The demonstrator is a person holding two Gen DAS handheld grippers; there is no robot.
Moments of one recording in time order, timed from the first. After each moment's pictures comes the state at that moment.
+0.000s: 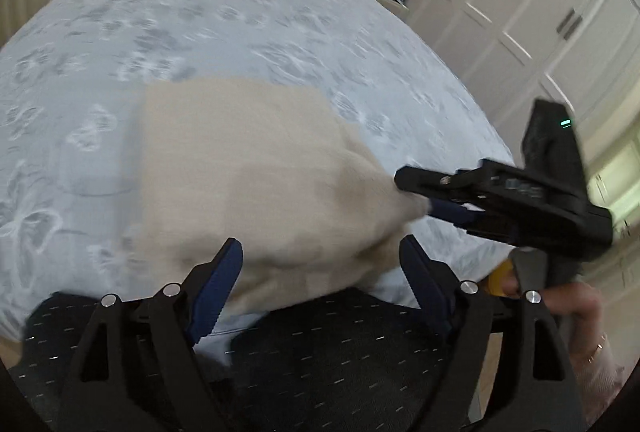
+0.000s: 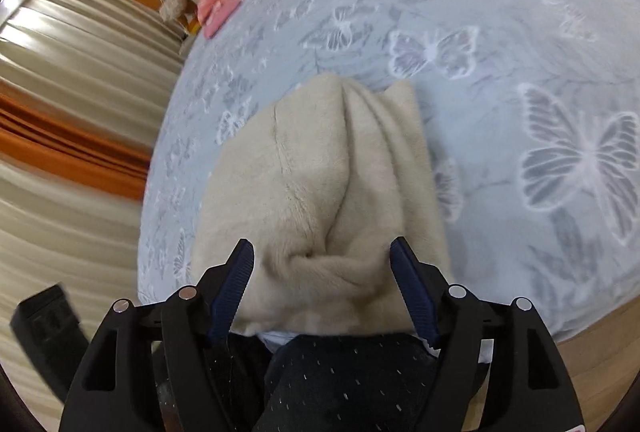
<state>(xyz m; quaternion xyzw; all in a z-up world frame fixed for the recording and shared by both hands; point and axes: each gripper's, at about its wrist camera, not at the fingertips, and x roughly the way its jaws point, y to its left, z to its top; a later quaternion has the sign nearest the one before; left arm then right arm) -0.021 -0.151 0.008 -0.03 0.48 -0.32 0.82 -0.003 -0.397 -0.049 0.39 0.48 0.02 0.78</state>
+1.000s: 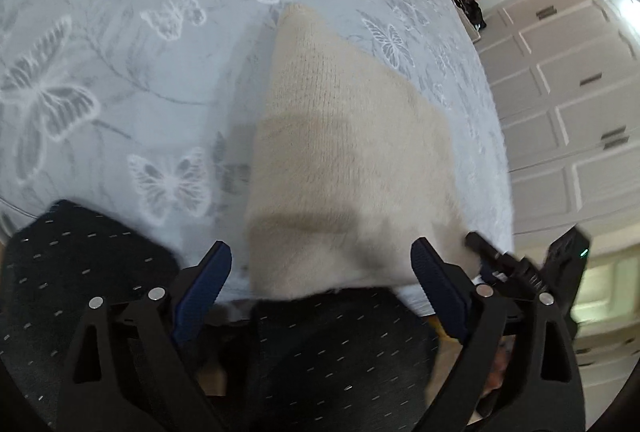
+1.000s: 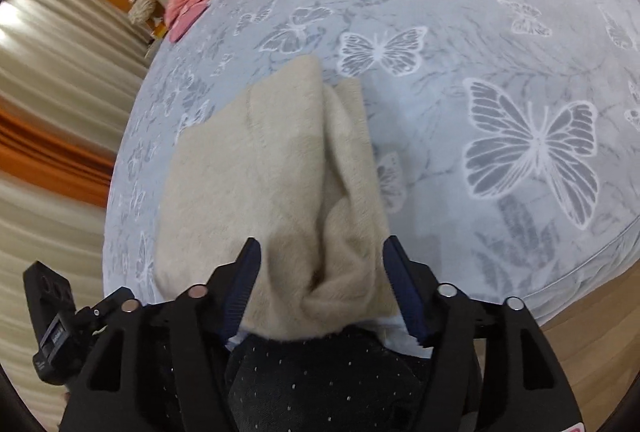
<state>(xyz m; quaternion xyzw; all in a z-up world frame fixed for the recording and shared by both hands) 0.034 -0.087 -0.039 -0.21 0.60 -0.23 0.74 -0.030 -0.411 -0.053 0.37 0.49 -0.05 0.79</state>
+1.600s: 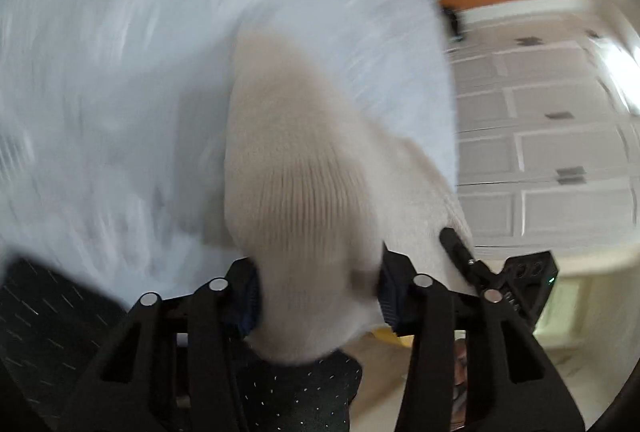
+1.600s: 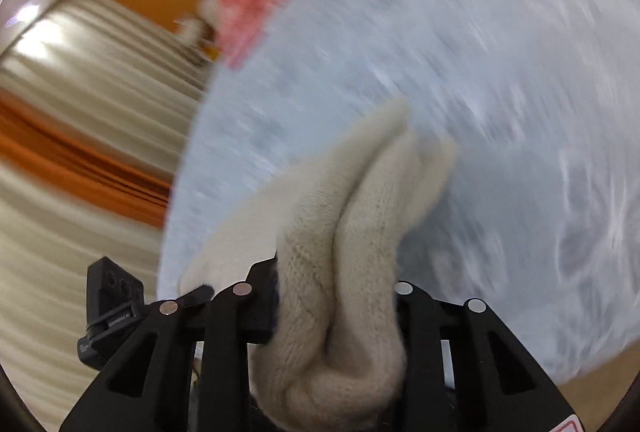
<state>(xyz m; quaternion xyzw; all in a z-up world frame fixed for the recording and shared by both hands) 0.101 -0.085 -0.006 -0.28 0.59 -0.29 0.70 0.027 -0.397 0.012 0.38 0.40 0.04 0.83</state>
